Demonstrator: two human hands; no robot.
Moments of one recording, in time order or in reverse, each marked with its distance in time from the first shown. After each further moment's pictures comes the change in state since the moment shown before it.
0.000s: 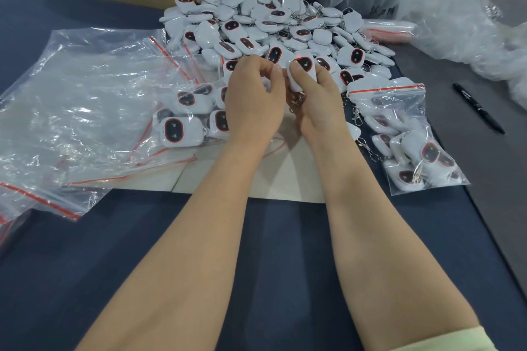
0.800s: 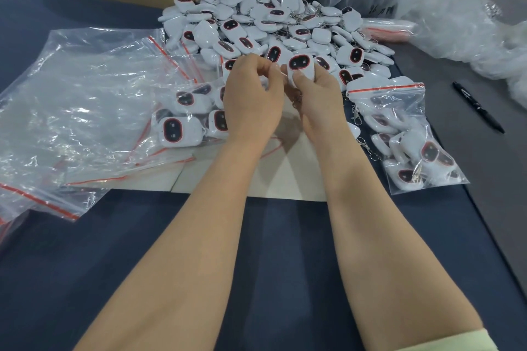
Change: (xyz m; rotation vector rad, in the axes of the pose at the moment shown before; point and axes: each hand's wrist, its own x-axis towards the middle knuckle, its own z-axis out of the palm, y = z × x) left_hand -0.001 0.001 0.000 -0.029 0.016 -0.019; right_hand -0.003 -0.006 0.002 -0.182 0.021 -0.047
